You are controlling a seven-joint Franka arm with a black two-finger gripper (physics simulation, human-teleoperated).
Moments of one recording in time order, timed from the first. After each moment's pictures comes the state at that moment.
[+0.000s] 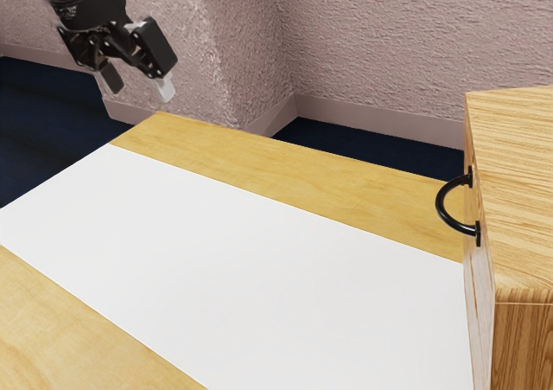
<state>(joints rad) 0.02 -0.03 0.06 -1.13 0.05 1.33 -0.03</state>
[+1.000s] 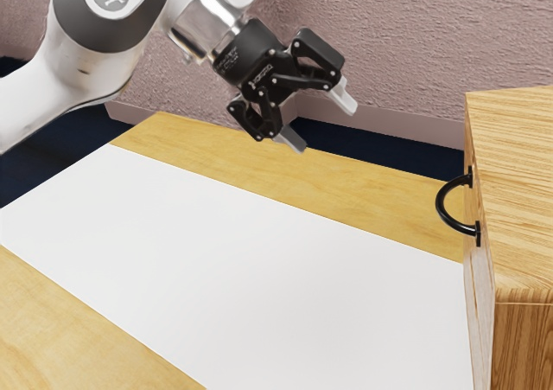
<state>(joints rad) -0.06 0.05 0.03 -1.35 -0.57 1.70 -0.34</state>
